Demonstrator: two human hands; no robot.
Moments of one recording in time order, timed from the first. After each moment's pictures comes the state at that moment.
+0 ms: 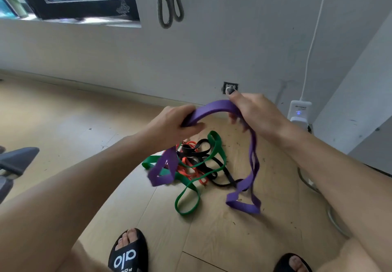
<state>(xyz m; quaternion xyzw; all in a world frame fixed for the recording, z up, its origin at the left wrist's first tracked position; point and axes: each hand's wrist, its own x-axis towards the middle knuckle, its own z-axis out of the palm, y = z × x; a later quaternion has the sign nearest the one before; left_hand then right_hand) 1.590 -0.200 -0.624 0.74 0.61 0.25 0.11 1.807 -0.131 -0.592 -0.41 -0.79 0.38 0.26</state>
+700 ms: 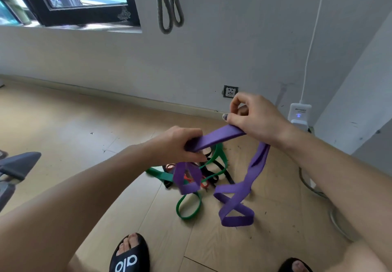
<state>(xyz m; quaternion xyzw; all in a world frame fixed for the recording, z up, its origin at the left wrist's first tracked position) 1.590 -0.207 -0.643 0.77 0.60 0.13 0.18 1.811 -0.118 -0.600 -0.40 -0.83 0.30 0.24</state>
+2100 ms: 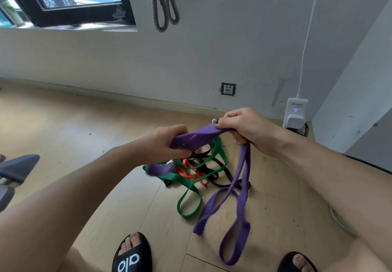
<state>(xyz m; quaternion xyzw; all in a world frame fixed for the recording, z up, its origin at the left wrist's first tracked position) 1.561 -0.218 -0.648 0.71 0.63 0.15 0.27 1.803 -0.134 -0.612 -0.38 -0.71 0.56 0.19</state>
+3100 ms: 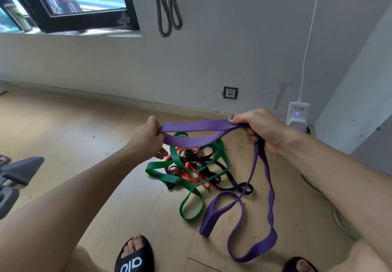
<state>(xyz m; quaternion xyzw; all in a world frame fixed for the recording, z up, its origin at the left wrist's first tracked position) 1.544 -0.217 -0.651 0.49 0.79 0.29 0.23 1.811 -0.121 -0.613 -0.48 -0.60 0.59 0.25</state>
